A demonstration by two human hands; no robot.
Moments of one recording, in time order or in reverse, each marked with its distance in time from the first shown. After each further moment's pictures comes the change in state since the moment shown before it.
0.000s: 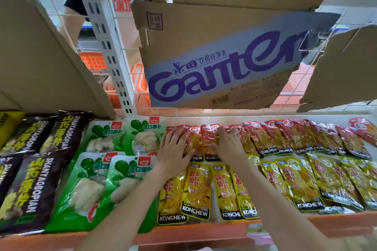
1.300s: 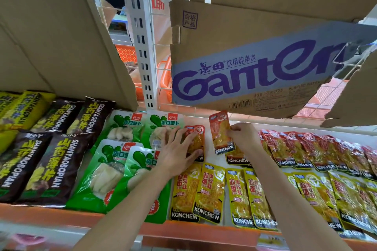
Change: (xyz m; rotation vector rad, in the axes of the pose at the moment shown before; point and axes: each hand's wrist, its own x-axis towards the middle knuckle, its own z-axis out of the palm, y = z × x) left_hand -0.014 -0.030 -0.005 0.085 0.045 -0.063; right_hand 0.019 -0.022 -0.021 0.562 0.098 0.089
